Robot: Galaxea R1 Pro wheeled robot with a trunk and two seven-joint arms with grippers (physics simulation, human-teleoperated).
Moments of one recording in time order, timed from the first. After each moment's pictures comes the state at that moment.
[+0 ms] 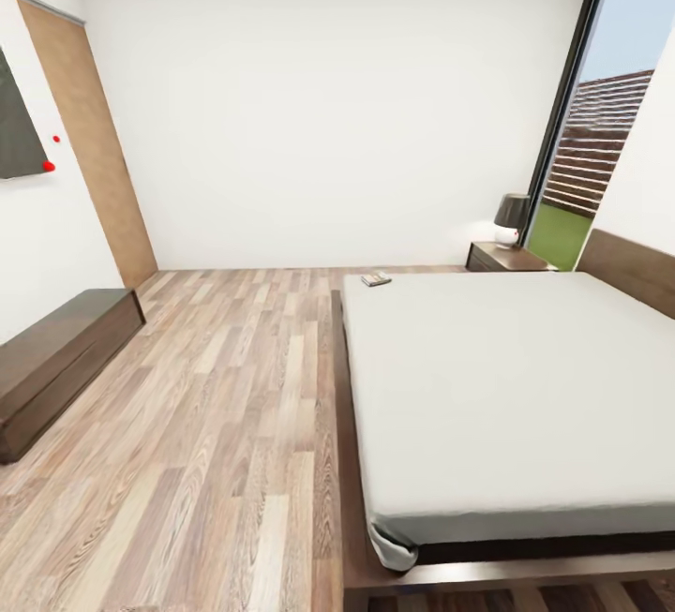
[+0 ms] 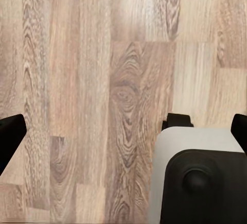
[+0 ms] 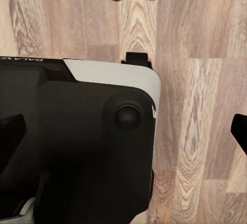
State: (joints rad) left arm -0.15 0.10 -0.14 -0.09 0.20 -0.20 0.10; right arm -0.27 -0.03 0.03 0.04 0.00 0.07 0.07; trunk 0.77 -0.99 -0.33
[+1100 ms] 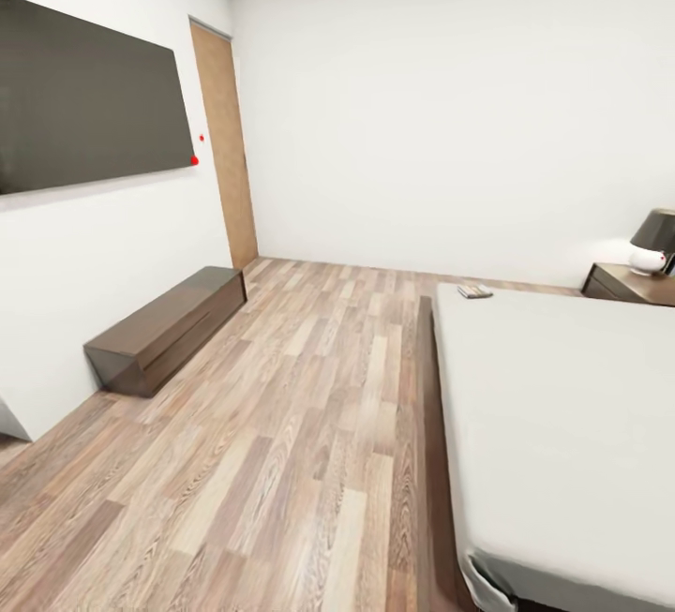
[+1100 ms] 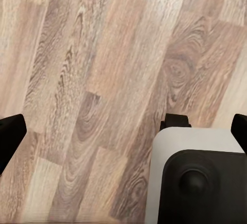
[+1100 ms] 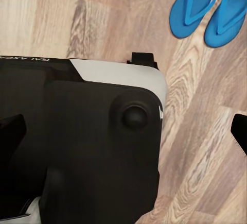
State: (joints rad) left arm -0.15 0.10 -0.14 -0.09 0.20 -0.21 0.10; right arm -0.28 -0.02 0.03 0.04 0.00 0.07 0.07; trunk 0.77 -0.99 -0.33
